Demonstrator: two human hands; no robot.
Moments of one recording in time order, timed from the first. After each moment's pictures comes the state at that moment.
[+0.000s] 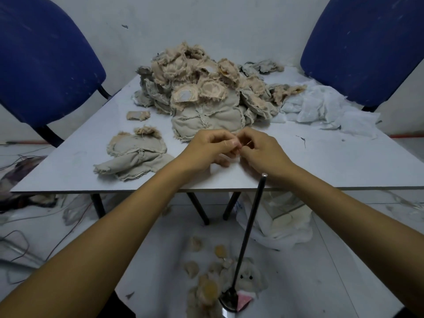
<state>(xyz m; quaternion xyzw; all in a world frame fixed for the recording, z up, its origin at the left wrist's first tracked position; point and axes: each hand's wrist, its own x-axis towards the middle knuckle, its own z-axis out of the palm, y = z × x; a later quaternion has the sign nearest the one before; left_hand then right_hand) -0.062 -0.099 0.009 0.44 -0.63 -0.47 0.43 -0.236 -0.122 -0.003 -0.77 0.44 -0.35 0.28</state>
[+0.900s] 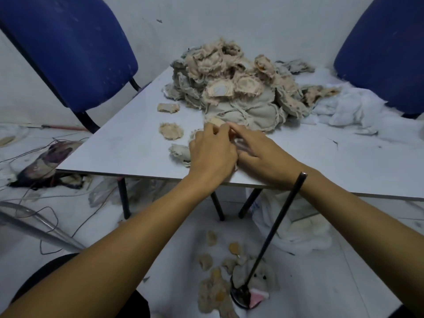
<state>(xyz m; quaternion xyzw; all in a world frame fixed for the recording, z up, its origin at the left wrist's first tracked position) -0.048 -0.066 0.006 0.71 -0.64 -0.01 0.29 -0.186 -0.116 0.003 -0.90 0.29 -0.27 0.20</state>
